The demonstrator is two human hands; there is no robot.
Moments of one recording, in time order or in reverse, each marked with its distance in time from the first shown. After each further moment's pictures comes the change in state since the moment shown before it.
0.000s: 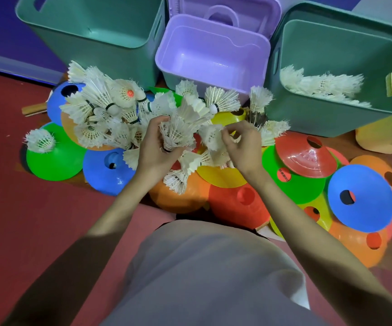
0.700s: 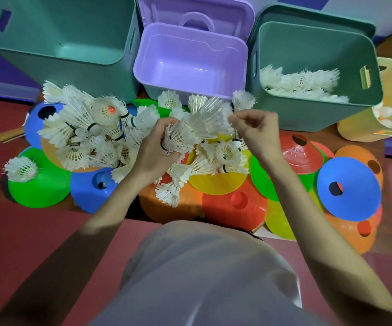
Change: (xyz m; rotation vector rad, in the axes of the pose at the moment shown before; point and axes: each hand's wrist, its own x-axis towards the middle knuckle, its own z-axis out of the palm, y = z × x) left_hand 0.041 0.019 0.007 0.060 -0.305 -0.018; right_hand 0.031 -0.029 -0.061 0.432 0.005 0.250
